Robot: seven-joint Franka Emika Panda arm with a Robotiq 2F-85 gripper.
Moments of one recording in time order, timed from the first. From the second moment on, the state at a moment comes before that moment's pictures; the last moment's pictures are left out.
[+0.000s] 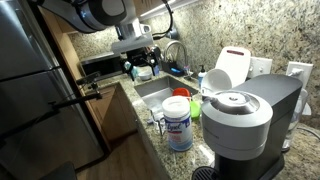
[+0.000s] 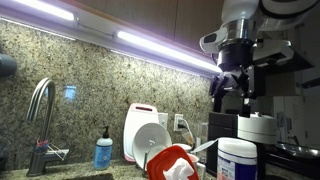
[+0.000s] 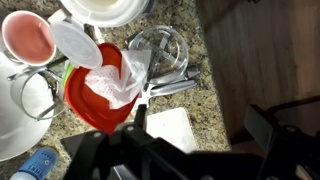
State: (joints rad) arm 0.16 0.11 0.06 -2.04 -0.01 2.25 -0.73
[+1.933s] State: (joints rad) arm 0.17 0.68 0.09 -1.55 -0.36 2.25 -0.69
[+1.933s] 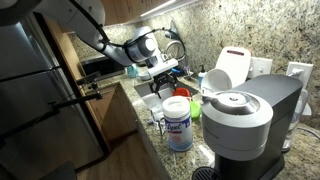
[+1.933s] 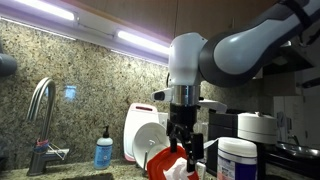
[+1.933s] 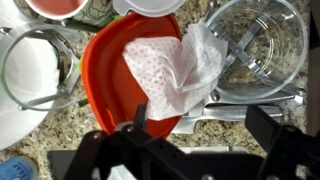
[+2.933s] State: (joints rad) arm 0.14 0.78 0.08 -1.48 -0.36 2.27 -0.68
